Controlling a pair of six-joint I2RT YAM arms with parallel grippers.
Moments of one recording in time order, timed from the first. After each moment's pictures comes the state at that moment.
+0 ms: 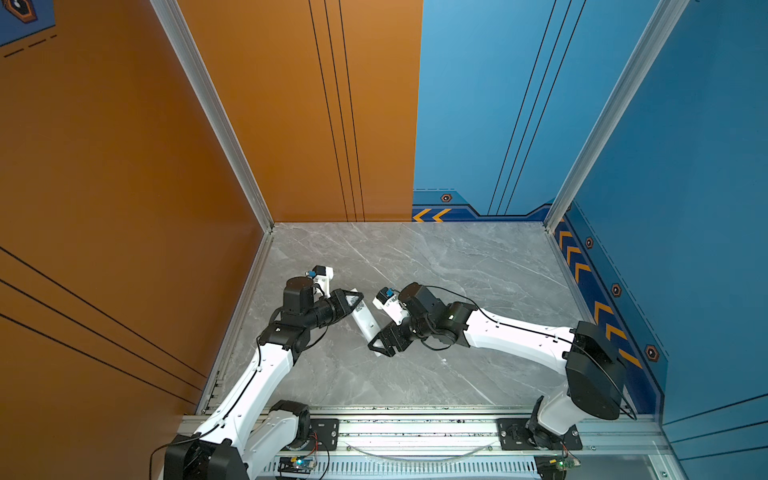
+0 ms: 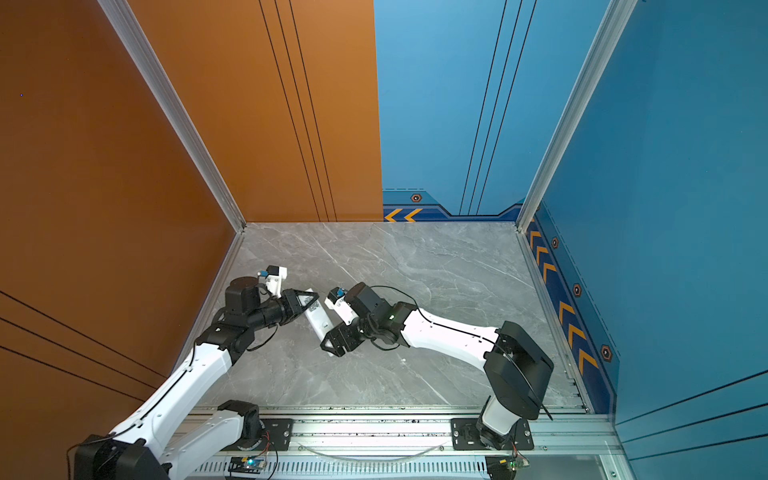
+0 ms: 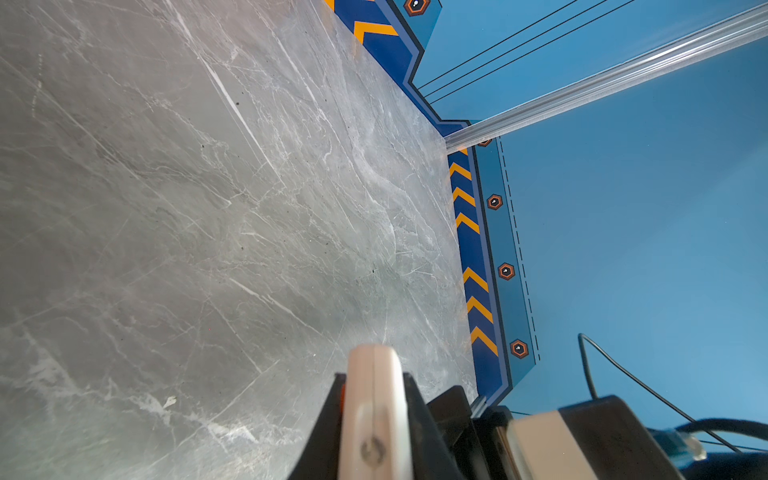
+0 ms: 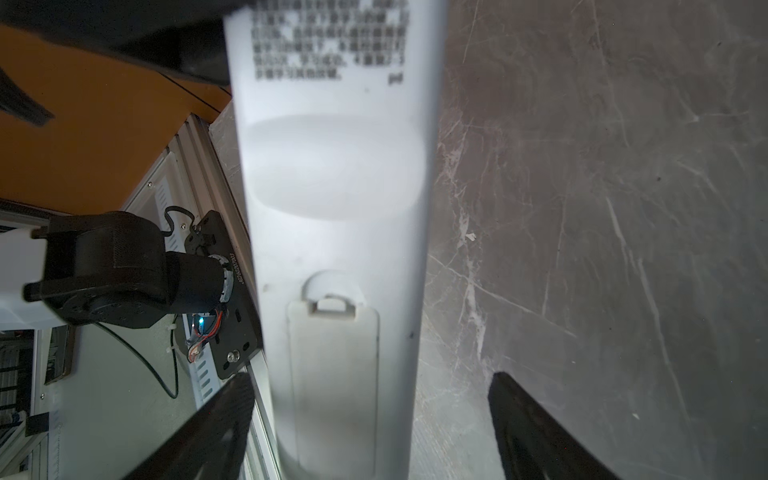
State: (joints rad) left arm -0.17 0.97 0.63 -0.16 0.58 -0.81; right arm 0.98 1.63 1.15 -0.30 -0.34 0.33
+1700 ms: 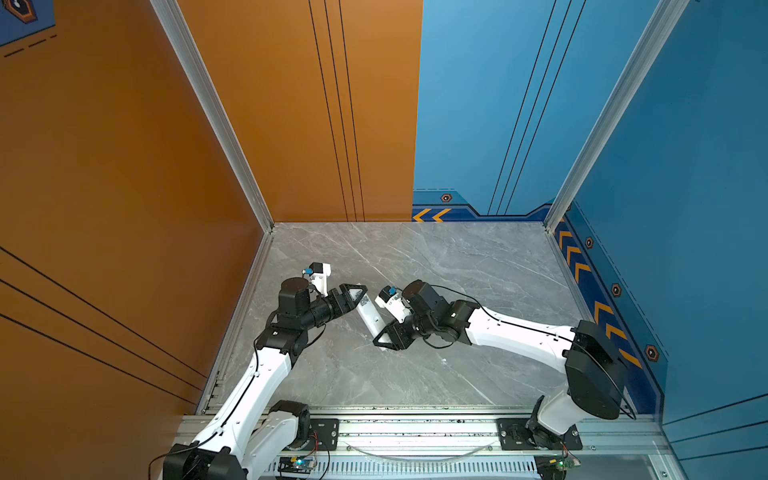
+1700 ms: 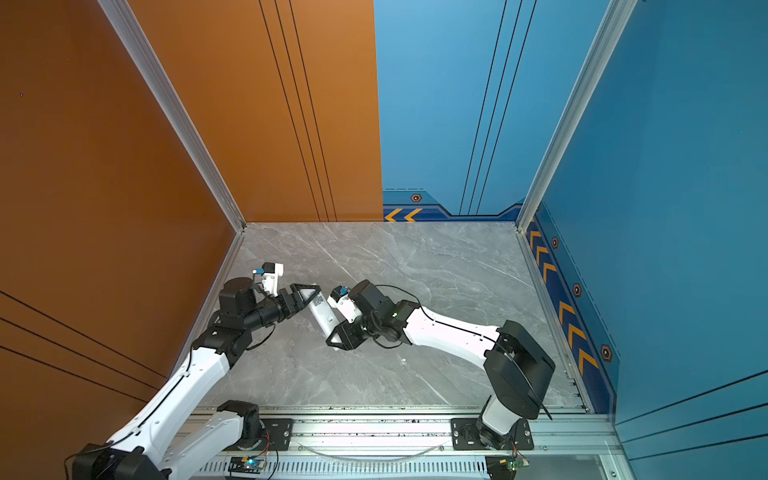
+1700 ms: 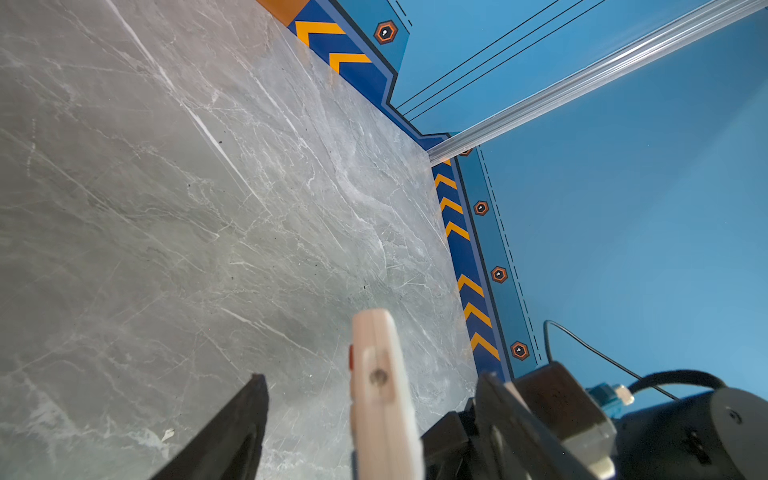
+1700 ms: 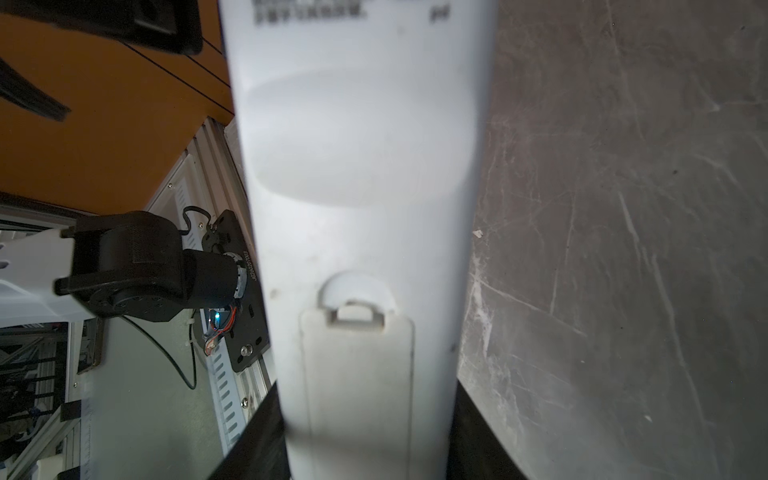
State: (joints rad) left arm -0.15 0.93 0.62 -0.09 0.61 -0.77; right arm 0.94 1.60 1.13 -0.30 -0.41 0.33
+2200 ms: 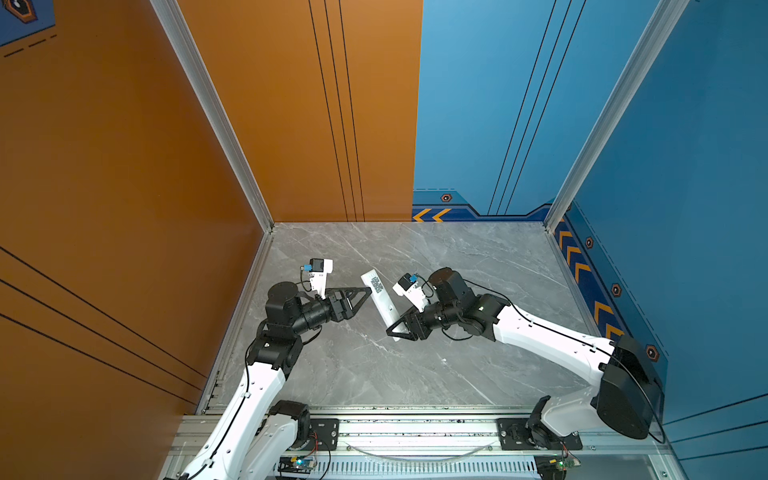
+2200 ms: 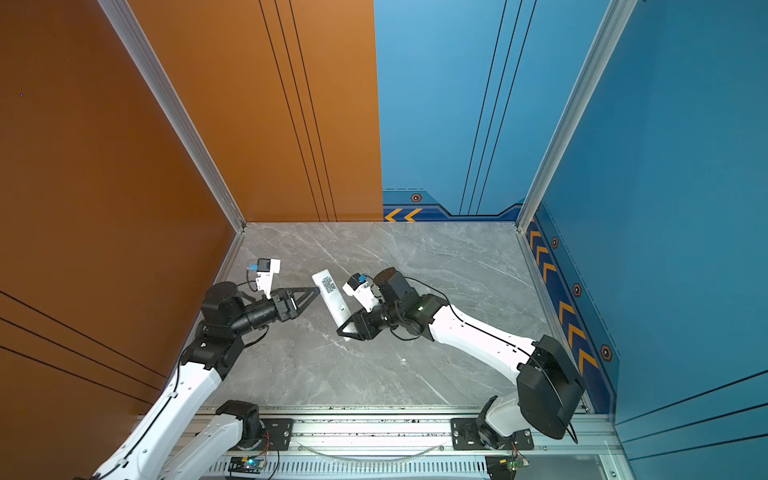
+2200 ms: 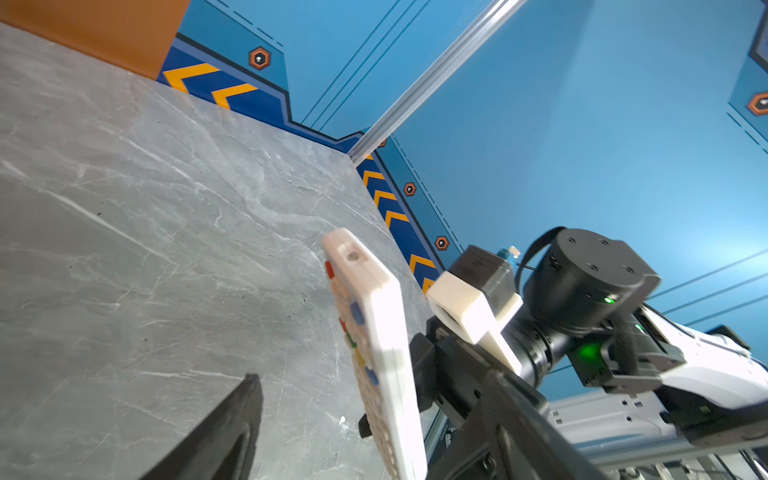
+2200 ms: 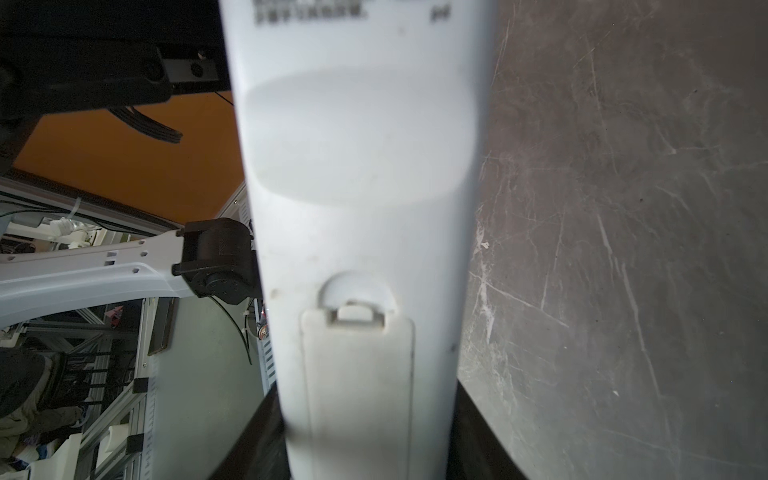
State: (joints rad) left arm -0.16 0.80 0.62 0.02 0.79 -0.68; right arm 0.82 1.44 1.06 -0.30 -0.59 0.30
